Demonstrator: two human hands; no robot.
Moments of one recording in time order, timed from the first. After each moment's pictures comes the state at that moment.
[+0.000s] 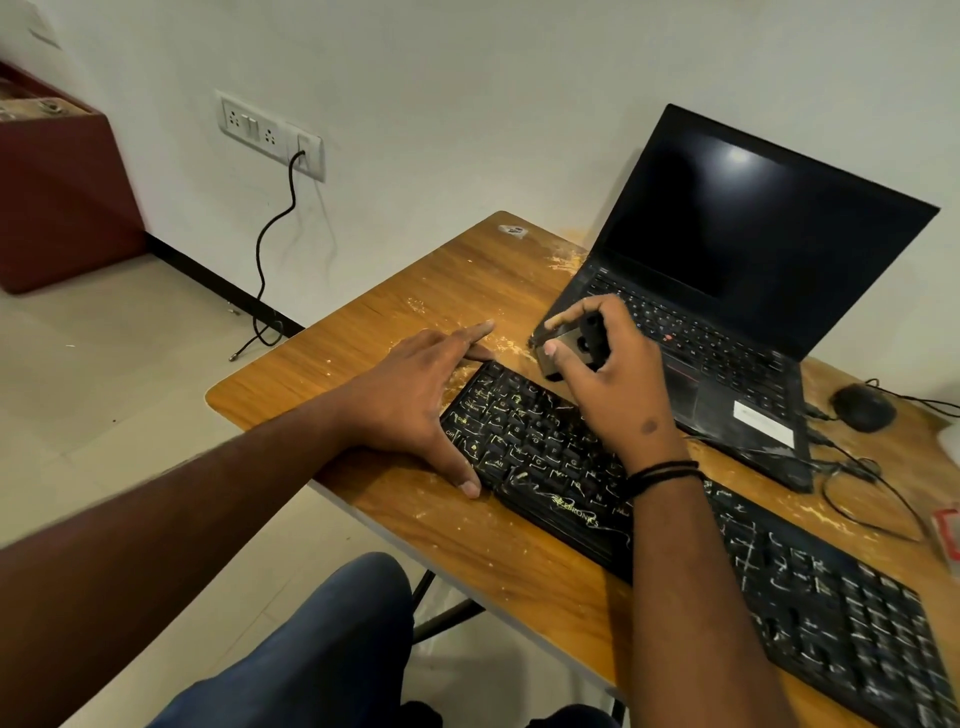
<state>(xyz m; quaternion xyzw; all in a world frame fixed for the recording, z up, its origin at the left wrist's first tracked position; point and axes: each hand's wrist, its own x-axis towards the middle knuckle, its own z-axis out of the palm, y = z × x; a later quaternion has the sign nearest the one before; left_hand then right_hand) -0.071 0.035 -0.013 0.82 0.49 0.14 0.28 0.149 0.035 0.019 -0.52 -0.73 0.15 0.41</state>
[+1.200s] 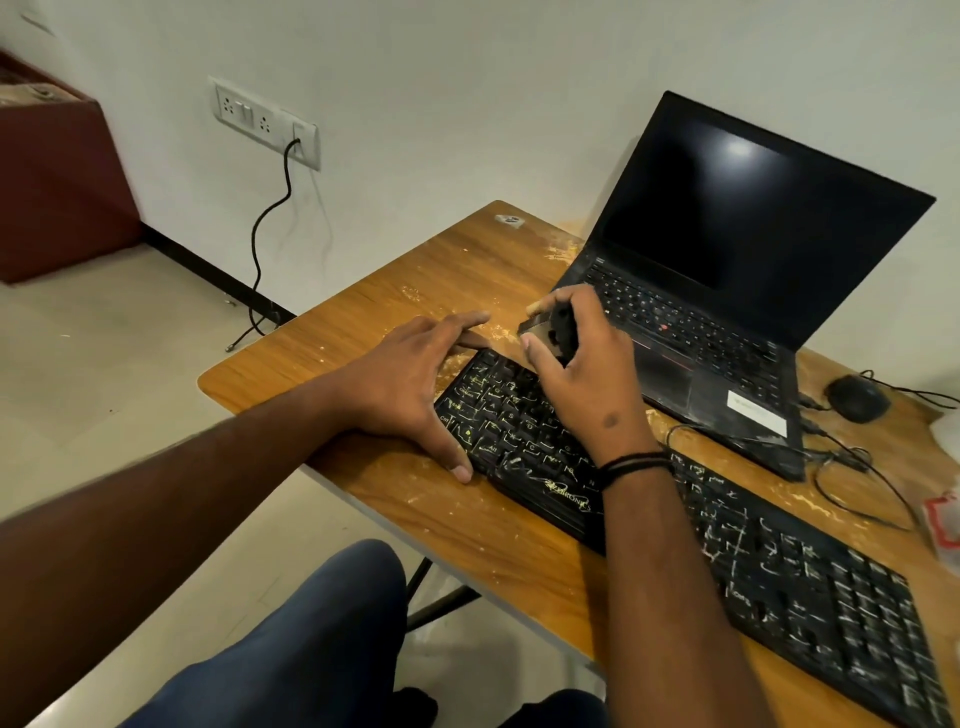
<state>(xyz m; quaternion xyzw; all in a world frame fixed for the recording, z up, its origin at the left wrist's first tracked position) -0.073 0.038 -0.018 0.81 0.48 0.16 0.28 0.137 0.031 0.012 -0.52 -0.74 0.14 0.40</state>
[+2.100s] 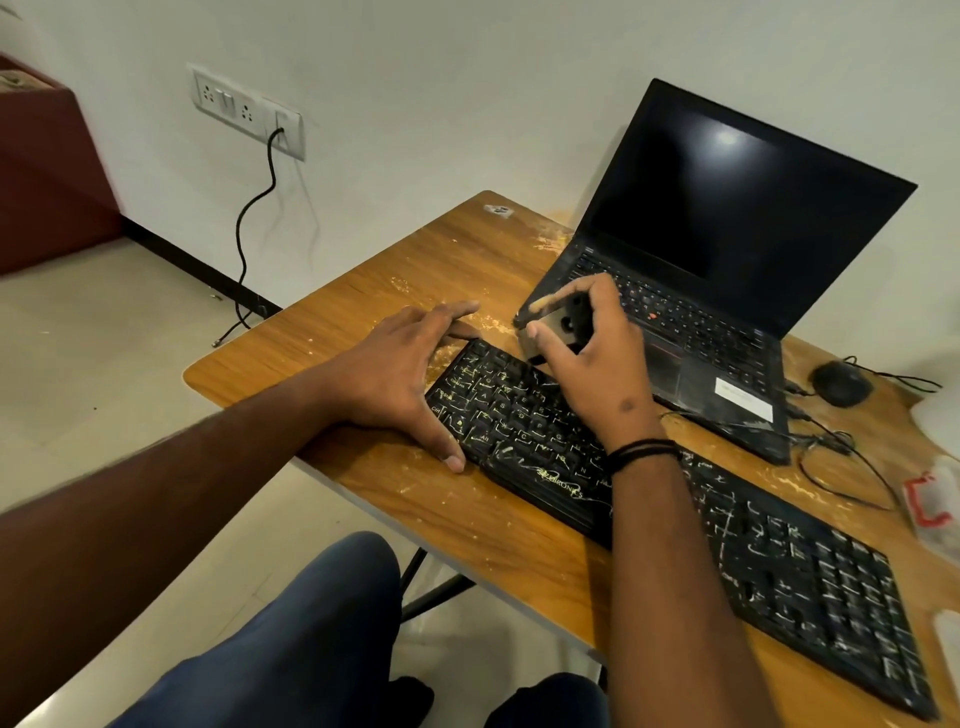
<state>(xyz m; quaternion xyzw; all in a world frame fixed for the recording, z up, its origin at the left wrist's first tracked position) -0.072 0.034 -0.015 0.81 0.48 0.17 0.28 0.151 0.033 0.013 -0.55 -0.72 0.15 0.40</state>
